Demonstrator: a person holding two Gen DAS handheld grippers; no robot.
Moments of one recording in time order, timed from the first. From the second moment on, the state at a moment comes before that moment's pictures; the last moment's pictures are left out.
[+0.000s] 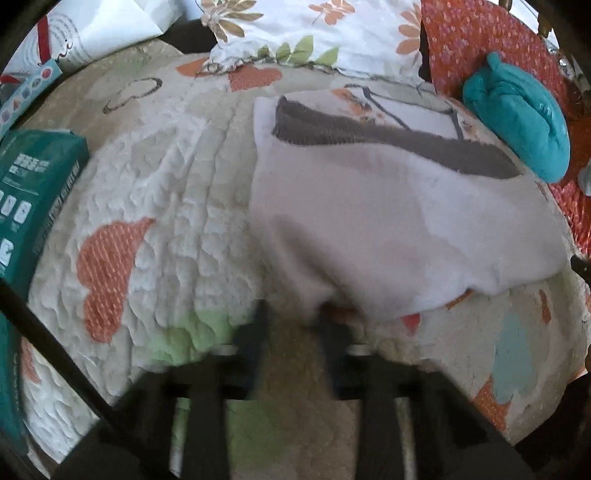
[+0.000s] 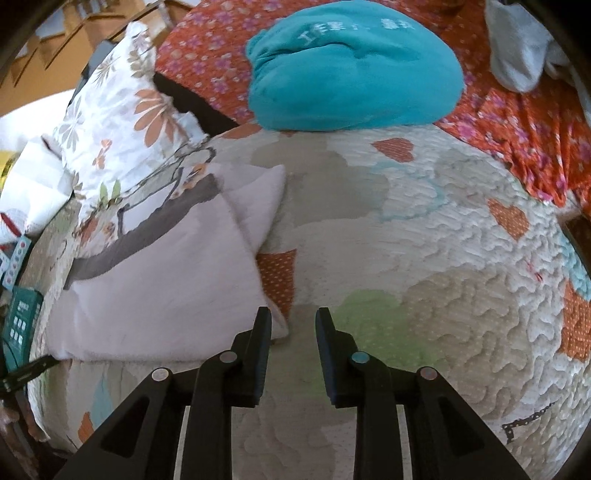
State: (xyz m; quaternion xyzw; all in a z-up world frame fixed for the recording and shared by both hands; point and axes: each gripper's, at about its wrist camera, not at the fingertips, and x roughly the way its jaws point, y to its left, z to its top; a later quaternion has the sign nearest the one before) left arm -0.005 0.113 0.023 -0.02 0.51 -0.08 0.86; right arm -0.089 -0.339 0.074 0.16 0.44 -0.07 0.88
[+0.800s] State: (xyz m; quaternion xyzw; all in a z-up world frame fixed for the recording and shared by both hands) left arm 0.000 0.082 0.064 -0.06 0.44 -0.05 0.89; right arm -0.106 -0.358 0.064 0.29 0.41 -0.05 0.86
